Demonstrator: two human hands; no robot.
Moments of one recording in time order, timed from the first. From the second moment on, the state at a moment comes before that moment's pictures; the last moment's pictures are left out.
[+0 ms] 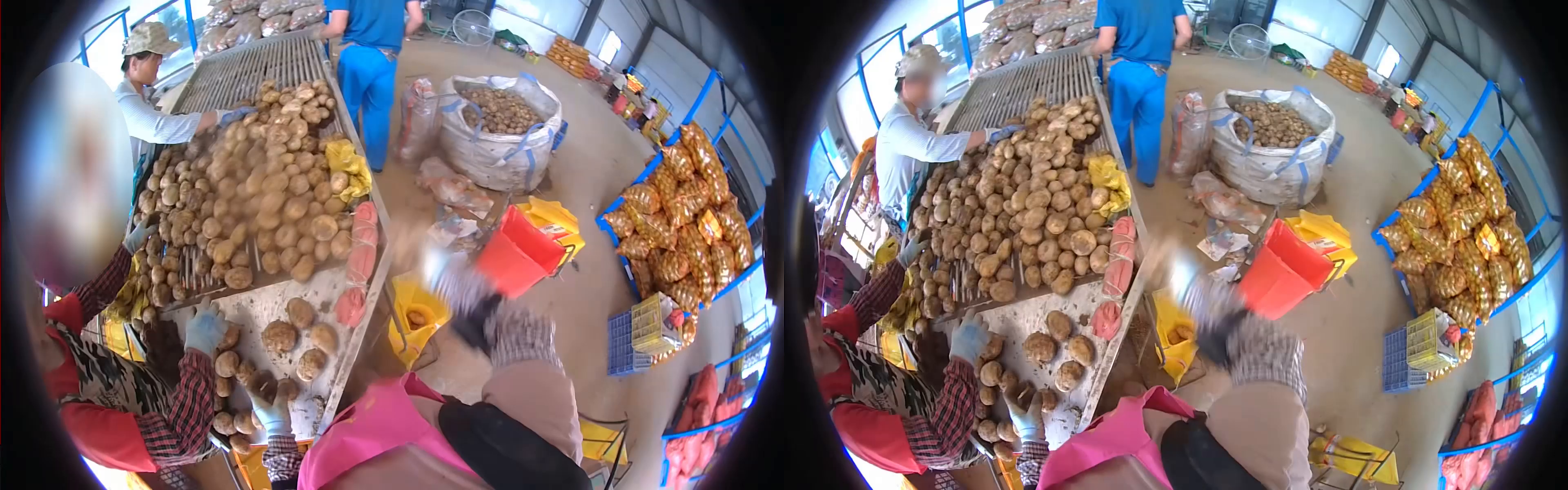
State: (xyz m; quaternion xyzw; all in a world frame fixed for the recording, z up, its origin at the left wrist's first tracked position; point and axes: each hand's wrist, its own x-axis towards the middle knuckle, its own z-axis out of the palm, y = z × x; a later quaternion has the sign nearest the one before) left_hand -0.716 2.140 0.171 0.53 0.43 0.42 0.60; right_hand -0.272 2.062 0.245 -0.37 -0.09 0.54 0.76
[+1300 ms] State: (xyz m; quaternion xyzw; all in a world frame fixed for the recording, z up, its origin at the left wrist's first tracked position) left_hand -0.837 2.056 0.146 0.66 0.72 0.18 0.13; right_hand -0.548 2.130 0.190 -0.60 -0.79 0.15 -0.03
